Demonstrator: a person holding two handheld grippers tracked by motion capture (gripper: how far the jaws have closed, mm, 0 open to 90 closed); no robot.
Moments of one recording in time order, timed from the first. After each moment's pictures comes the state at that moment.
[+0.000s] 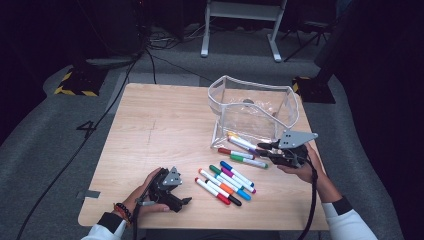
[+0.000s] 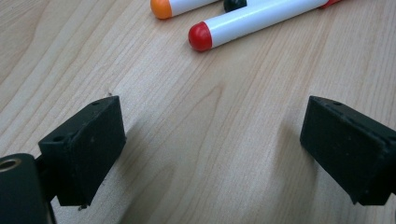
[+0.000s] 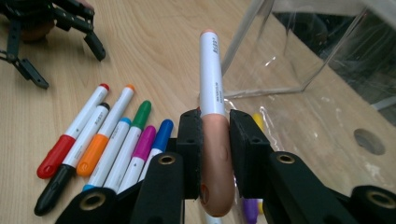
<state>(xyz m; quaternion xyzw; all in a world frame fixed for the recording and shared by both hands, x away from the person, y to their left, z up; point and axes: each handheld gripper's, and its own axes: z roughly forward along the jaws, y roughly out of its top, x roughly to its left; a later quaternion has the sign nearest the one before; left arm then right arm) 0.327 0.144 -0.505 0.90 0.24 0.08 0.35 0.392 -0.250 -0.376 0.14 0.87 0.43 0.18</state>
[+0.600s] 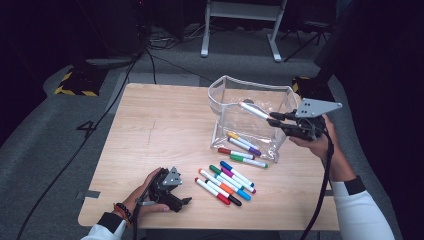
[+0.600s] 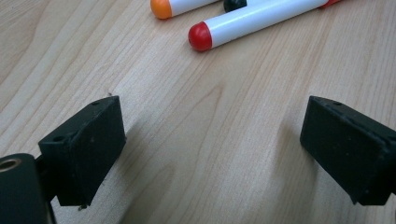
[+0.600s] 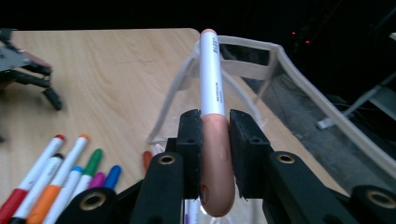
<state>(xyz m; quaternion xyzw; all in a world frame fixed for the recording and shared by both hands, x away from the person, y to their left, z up) 0.327 0.144 -0.505 0.90 0.24 0.08 0.35 0.419 -0.262 -0.295 0.15 0.85 0.45 0.24</state>
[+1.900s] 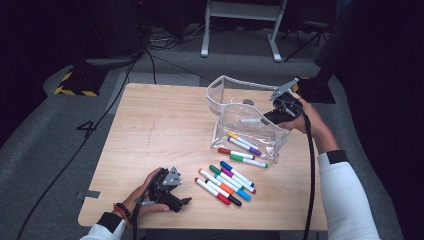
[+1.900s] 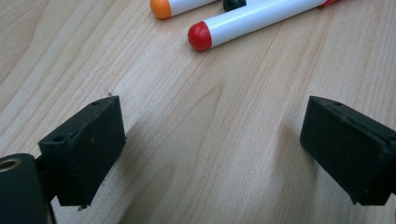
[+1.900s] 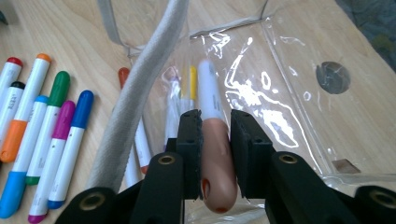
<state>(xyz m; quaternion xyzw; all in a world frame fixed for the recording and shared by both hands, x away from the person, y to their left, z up) 0.327 0.144 -0.505 0.90 0.24 0.08 0.35 0.520 -0.244 -0.335 0.22 0.94 0.26 0.09</state>
